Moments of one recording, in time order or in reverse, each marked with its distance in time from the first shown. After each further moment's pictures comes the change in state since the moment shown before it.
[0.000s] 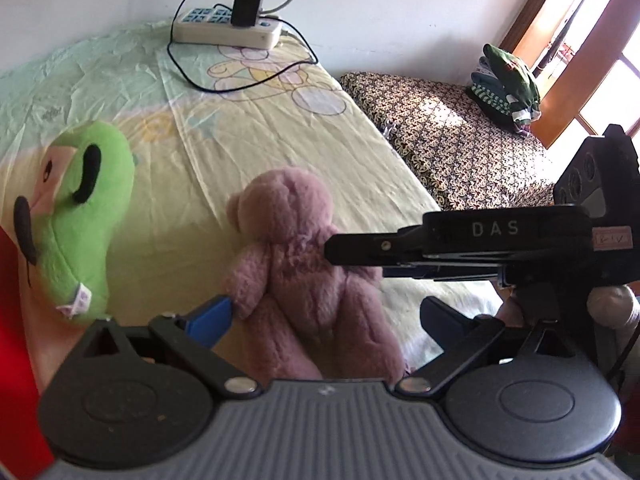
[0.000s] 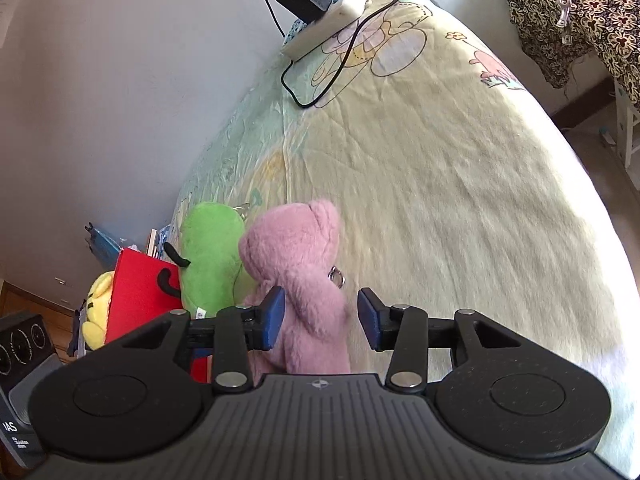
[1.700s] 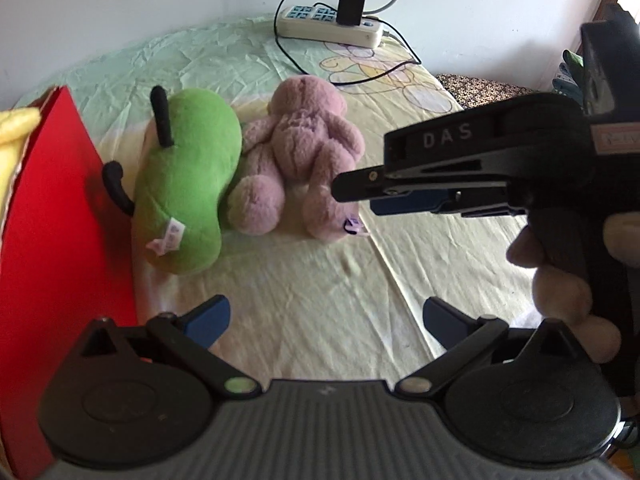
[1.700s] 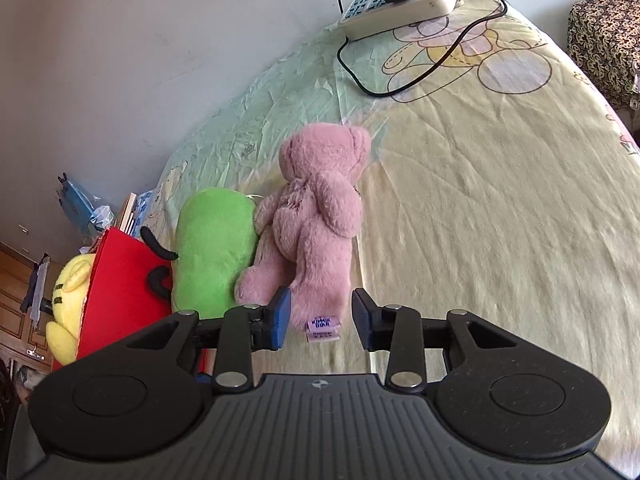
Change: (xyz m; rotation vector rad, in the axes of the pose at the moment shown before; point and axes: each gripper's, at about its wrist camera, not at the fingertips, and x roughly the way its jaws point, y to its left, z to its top) left arm -0.032 0.038 -0.014 -0.063 -0.006 0.241; right arm 0.069 0.078 0.016 -0.167 0.041 -0.120
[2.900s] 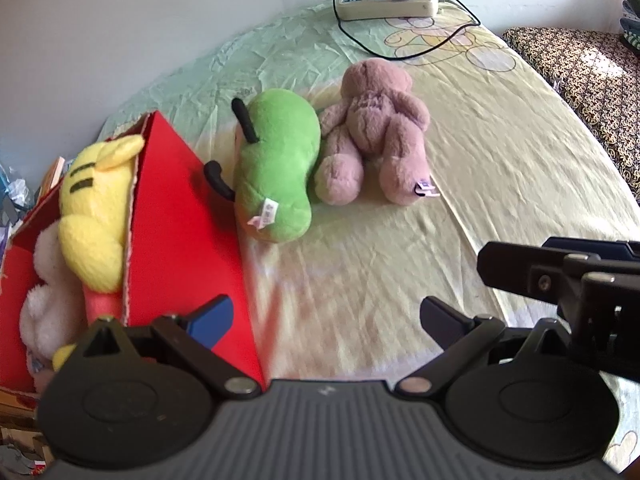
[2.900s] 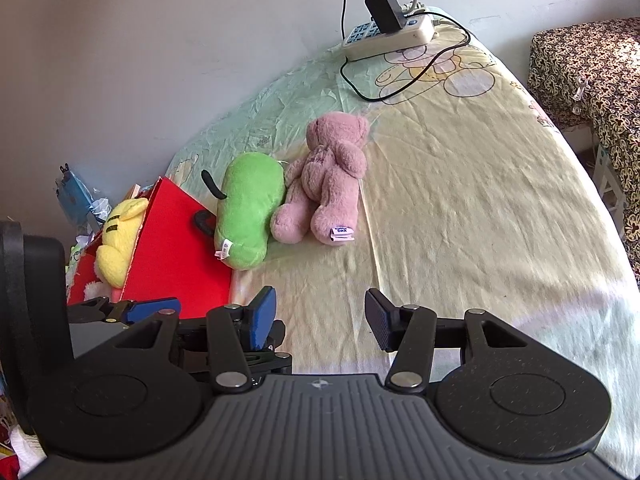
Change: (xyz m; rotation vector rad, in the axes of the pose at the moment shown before) left arm -0.027 -0.027 -0.003 0.094 0.105 0.369; right arm -0.088 0.036 -0.077 -0.043 -0.090 -0.100
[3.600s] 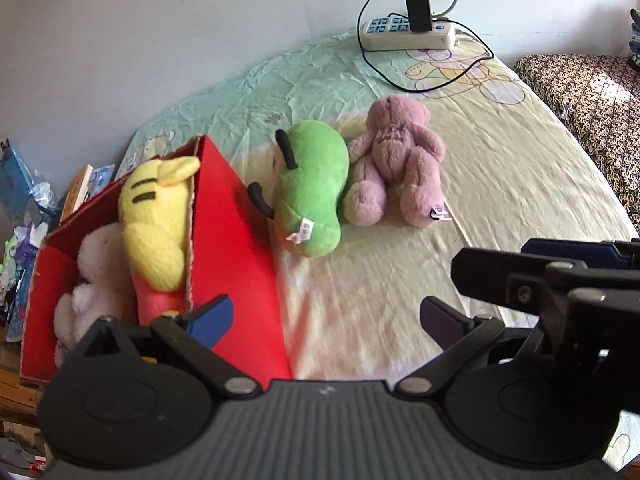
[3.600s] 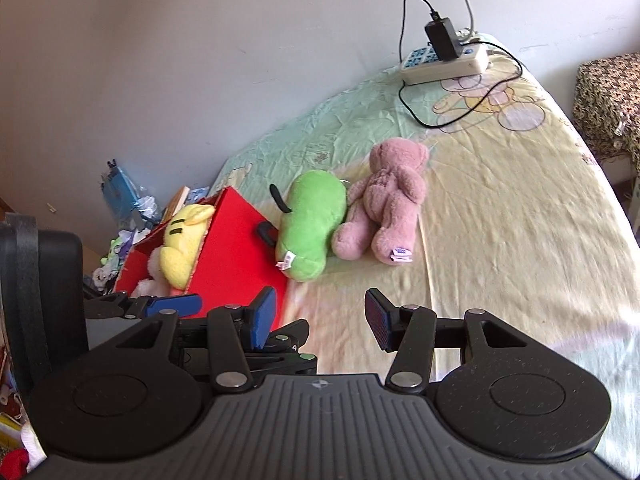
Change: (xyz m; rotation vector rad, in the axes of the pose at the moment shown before) left arm -0.034 0.010 -0.003 -0.035 -0.061 0.052; right arm -0.018 0.024 0.004 -0.067 -0.037 0.118
